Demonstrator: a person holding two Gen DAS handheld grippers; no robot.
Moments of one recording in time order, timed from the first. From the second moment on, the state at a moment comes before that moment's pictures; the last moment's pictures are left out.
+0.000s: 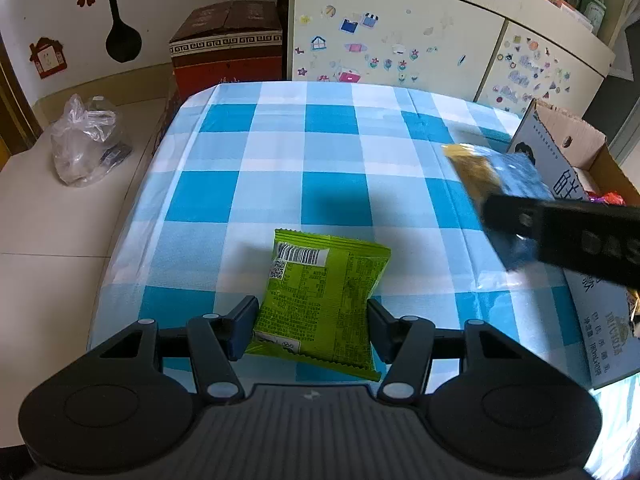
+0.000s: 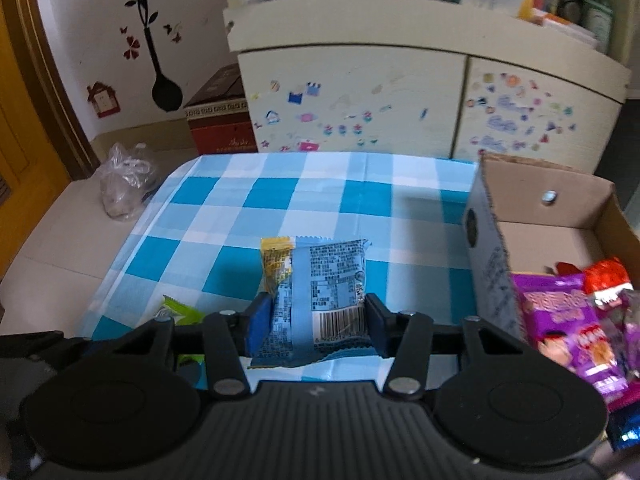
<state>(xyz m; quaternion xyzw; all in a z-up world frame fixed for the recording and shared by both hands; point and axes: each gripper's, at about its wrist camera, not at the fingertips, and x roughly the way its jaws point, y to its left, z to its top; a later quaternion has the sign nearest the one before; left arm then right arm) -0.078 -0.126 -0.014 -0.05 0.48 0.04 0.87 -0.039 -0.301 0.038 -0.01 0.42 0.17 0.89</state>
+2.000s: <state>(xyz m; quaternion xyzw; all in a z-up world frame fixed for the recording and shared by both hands) -0.105 -0.246 0.043 -0.08 0.43 -0.01 0.90 -0.101 -0.472 0.093 0.18 0.35 0.09 0.91</state>
